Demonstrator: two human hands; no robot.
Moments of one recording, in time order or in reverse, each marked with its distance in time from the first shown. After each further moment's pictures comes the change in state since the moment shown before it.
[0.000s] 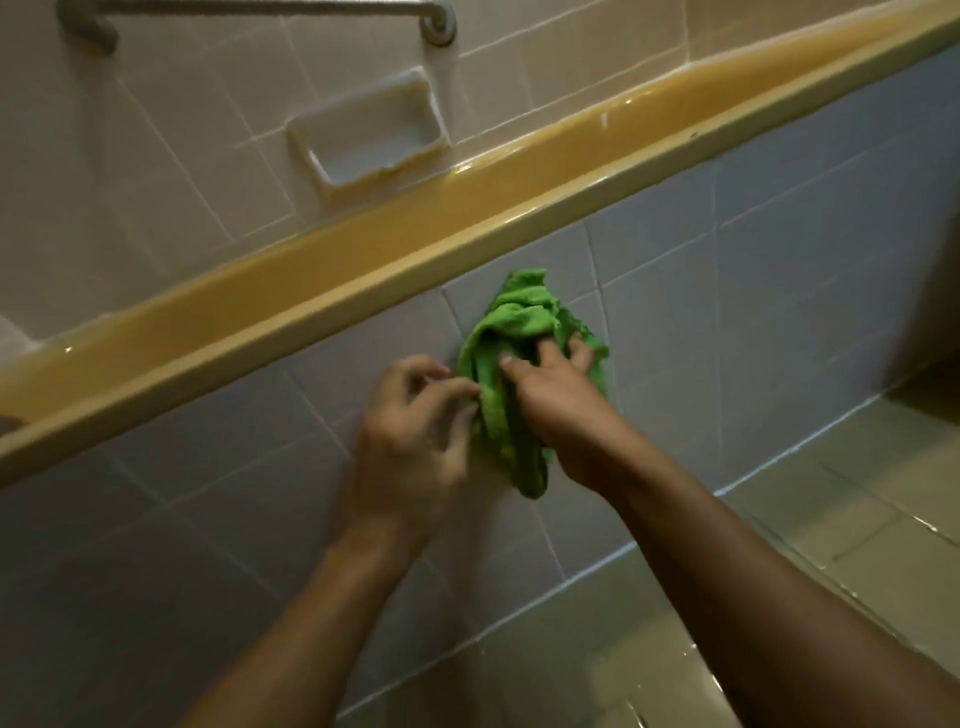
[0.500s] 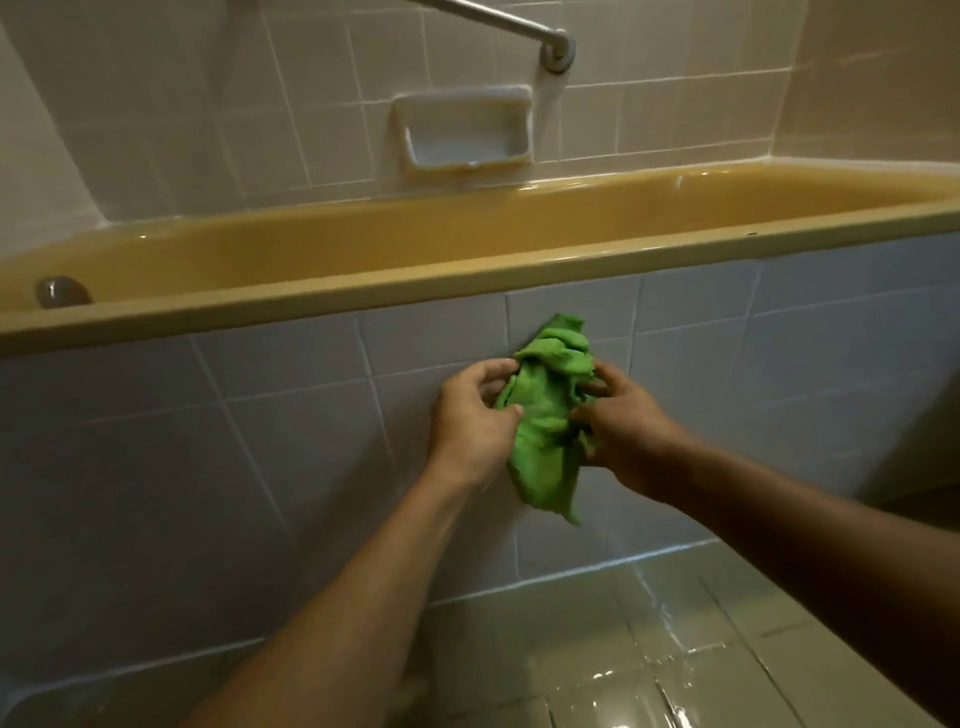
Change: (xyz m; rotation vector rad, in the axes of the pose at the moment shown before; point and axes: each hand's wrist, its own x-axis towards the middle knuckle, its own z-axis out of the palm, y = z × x) left_hand 0.015 0.044 0.026 -0.636 0.050 -0.892; right_hand -0.019 -0.017 -0.048 0.204 -0.246 0.139
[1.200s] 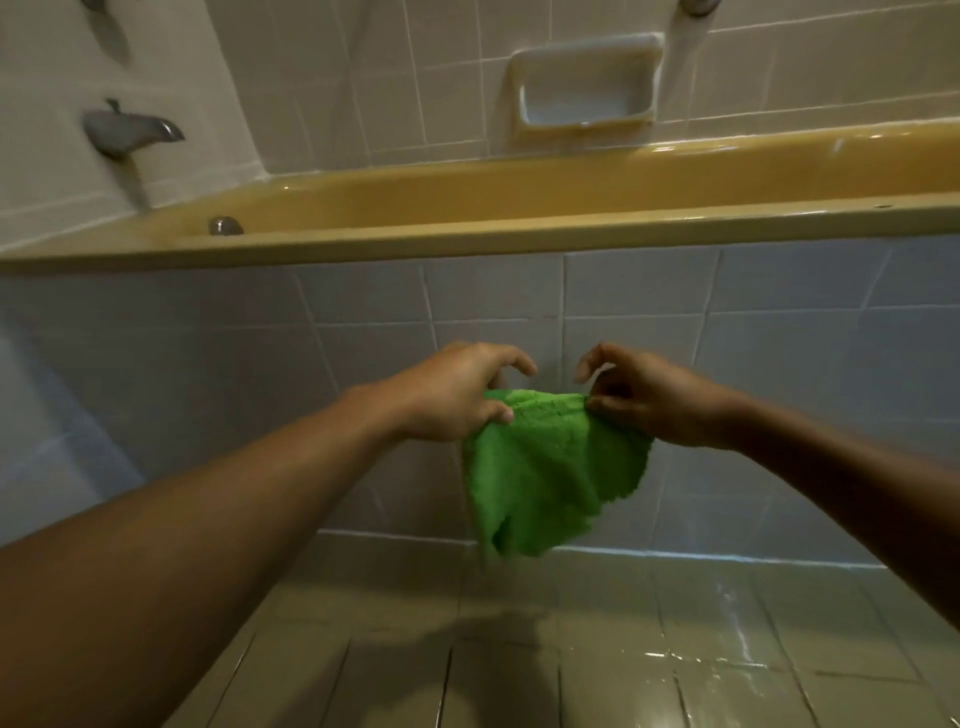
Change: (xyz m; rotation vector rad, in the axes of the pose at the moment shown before) left_hand -0.028 0.046 -0.064 0.961 -0.424 0.094; right_hand 0.027 -0.013 -0.043 -0.942 -0.657 -0.415
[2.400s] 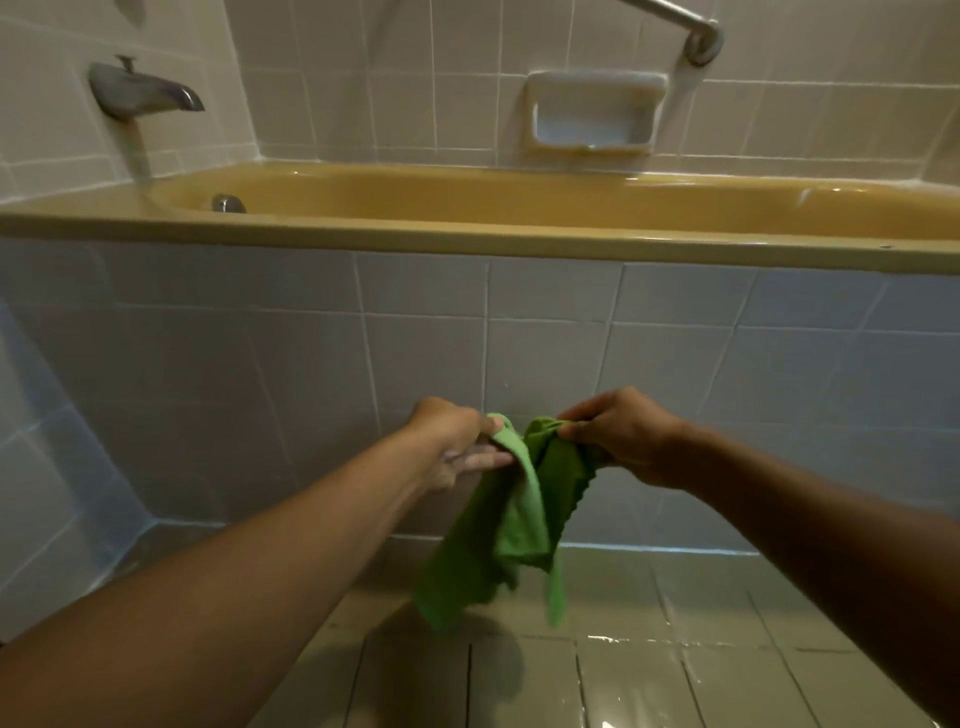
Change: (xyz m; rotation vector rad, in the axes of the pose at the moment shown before) left_hand -0.041 -0.065 0.047 -1.401 0.147 -0.672; right_hand 0.028 -0.069 0.096 0.437 0.194 0.475
